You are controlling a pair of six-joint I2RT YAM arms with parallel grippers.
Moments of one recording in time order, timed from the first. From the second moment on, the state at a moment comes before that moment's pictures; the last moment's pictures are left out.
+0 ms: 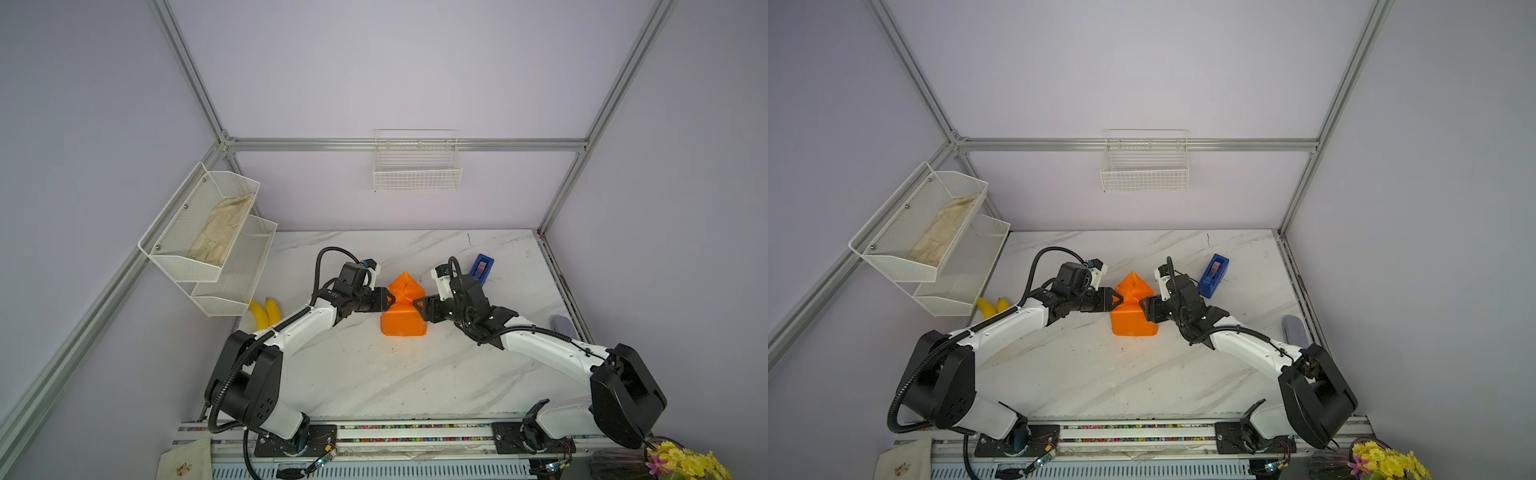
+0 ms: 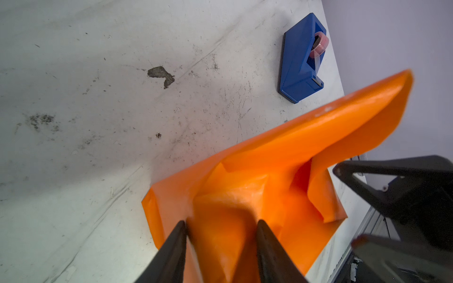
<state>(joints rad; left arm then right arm) -0.45 1.53 1.00 -0.30 0.35 -0.44 0.65 1.39 0.85 -0.02 -0.13 0.41</state>
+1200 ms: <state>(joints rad) -0.45 1.53 1.00 -0.31 0.35 -0.41 0.44 1.72 1.02 0.10 -0.70 -0.07</state>
